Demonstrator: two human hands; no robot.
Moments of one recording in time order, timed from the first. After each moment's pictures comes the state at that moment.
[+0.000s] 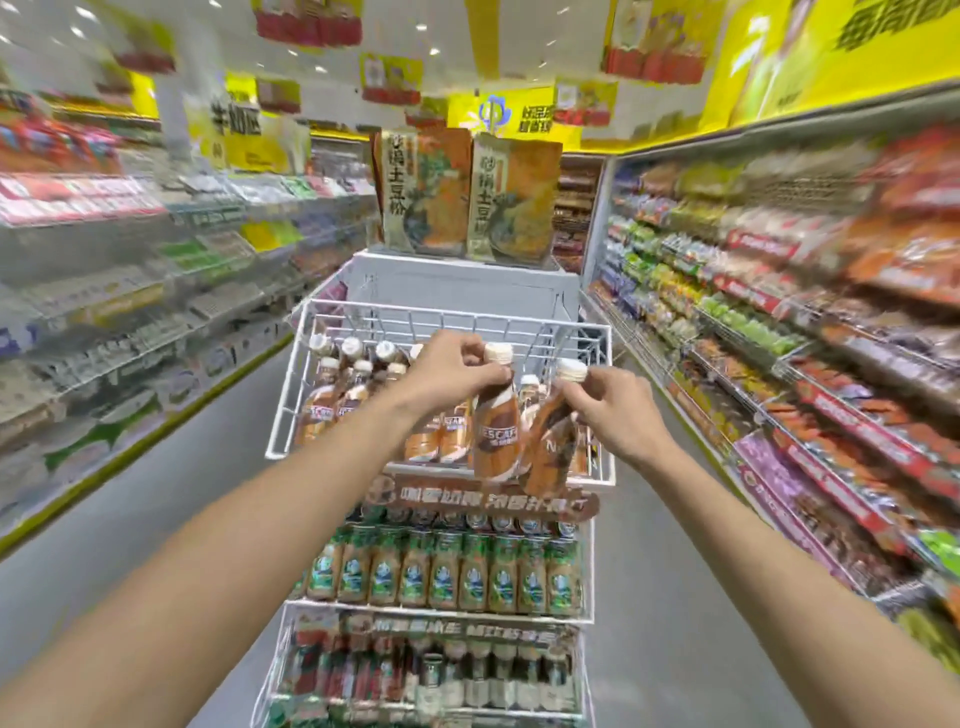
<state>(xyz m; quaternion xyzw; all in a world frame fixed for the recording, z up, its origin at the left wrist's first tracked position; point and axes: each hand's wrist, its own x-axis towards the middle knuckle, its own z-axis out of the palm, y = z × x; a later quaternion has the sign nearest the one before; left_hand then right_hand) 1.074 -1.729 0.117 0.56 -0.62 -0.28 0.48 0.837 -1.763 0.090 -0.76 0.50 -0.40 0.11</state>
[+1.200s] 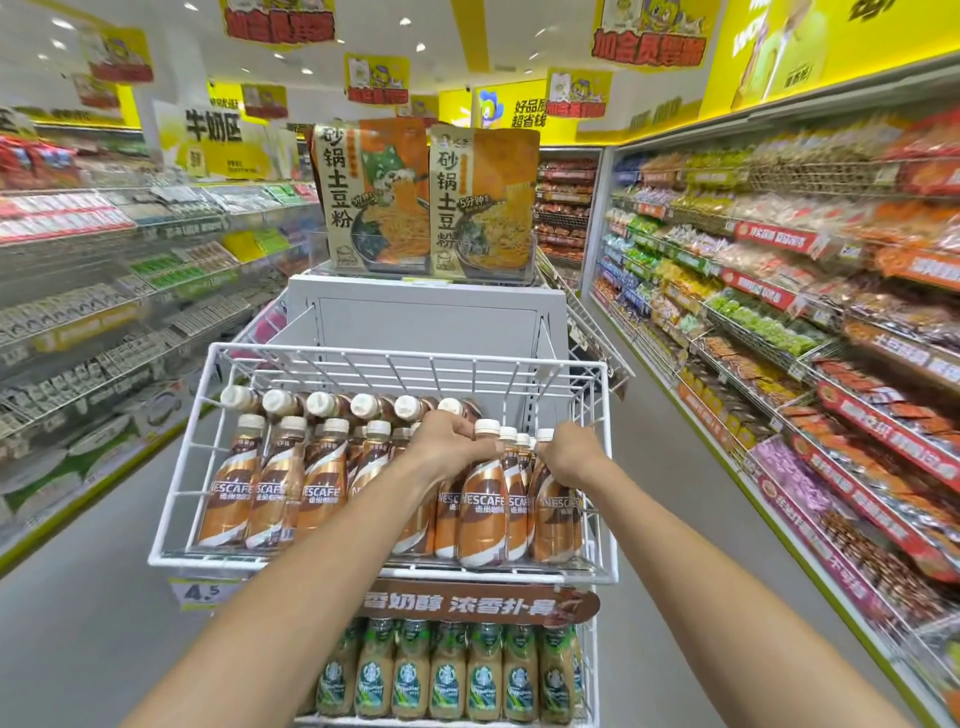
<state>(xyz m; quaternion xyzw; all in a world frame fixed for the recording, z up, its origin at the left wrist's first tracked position) 1.048 -1.897 0.038 0.66 -0.52 -0.37 0.40 0.865 -1.943 0.044 -0.72 0.66 -0.13 0.17</state>
